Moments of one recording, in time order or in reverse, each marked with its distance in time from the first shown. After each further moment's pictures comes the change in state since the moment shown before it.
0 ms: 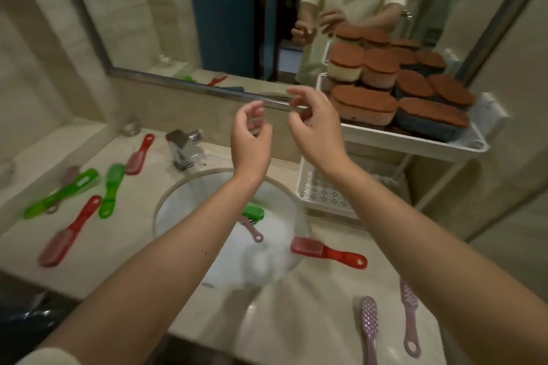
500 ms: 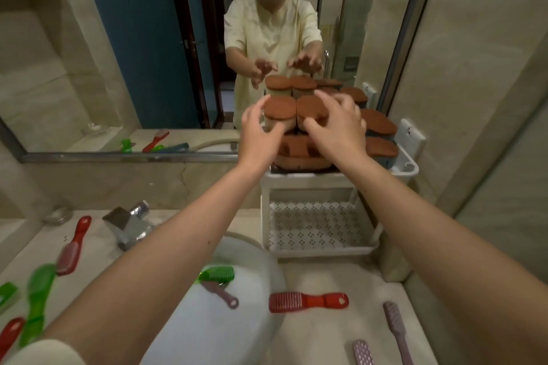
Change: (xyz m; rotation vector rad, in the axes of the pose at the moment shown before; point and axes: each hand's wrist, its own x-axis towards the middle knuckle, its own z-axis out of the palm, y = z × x) left_hand 0.068 0.050 0.118 0.127 -0.423 0.139; right_hand 0.069 0.040 -0.110 -0.522 0.198 0.285
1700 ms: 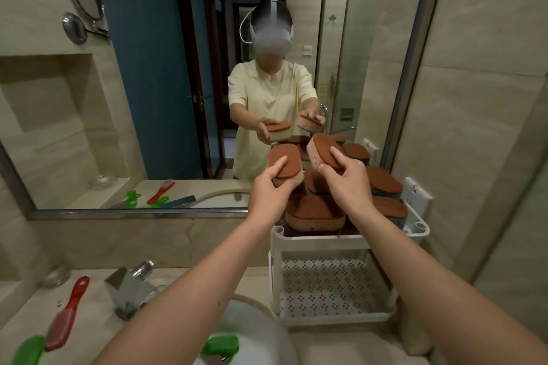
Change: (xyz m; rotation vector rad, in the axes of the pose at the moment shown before) left_hand 0.016 0.005 -0.013 -0.132 -0.138 -0.076; right_hand 0.027 0.002 0.011 0.385 0.042 0.179
